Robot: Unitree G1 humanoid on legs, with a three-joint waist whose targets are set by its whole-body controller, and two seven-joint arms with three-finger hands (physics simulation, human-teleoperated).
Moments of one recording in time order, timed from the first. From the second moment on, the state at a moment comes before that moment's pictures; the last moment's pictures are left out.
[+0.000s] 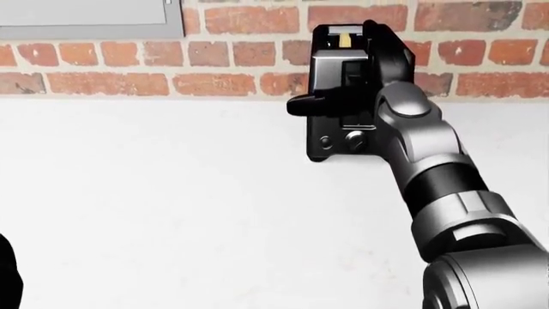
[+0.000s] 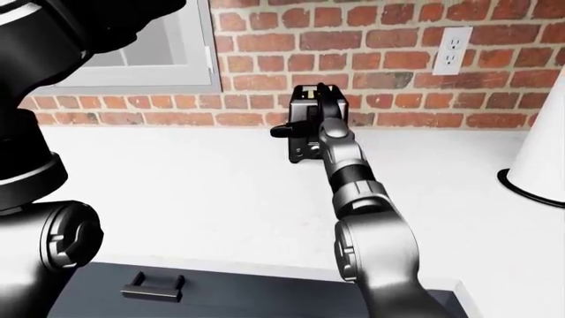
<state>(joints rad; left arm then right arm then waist) -1.31 0.40 0.19 0.09 -0.72 1.11 0.45 -1.19 -0.20 -0.13 1.21 0.04 0.14 -0.02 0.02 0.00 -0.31</state>
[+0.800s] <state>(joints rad) -1.28 0.38 0.19 0.08 -0.71 1.10 0.45 -1.17 -0.18 -0.12 1.21 -0.01 0.24 0.01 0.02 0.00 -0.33</state>
